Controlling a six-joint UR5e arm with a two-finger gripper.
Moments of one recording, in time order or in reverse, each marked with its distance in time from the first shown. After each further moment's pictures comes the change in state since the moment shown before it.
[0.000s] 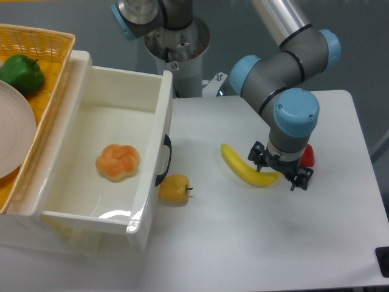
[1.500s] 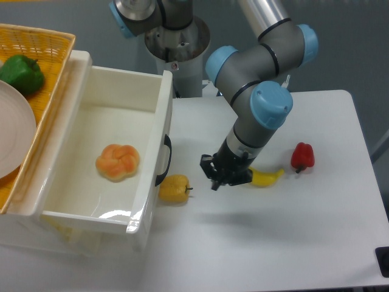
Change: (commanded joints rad) arm -0.077 0.084 -0.118 -0.113 -0.506 -0.439
